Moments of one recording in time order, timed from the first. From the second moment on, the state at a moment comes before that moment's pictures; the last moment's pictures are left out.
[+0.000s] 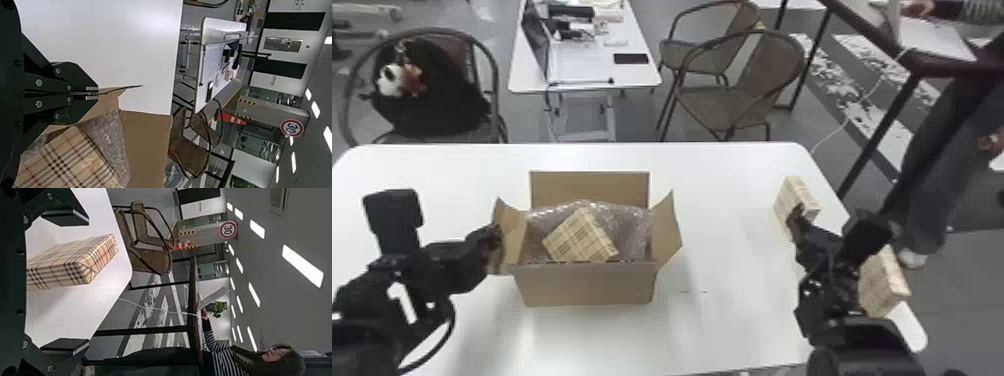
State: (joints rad) left arm 0.13 0.00 0.18 -1.94 0.09 0.69 -0.36; right arm 0.02 -0.16 0.06 -1.44 -0.32 -0.15 -0.45
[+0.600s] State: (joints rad) left arm 0.15 0.00 0.19 -1.94 0.10 0.69 -0.36; right arm -0.10 -0.17 0.09 -1.23 -0.40 -0.16 -0.34
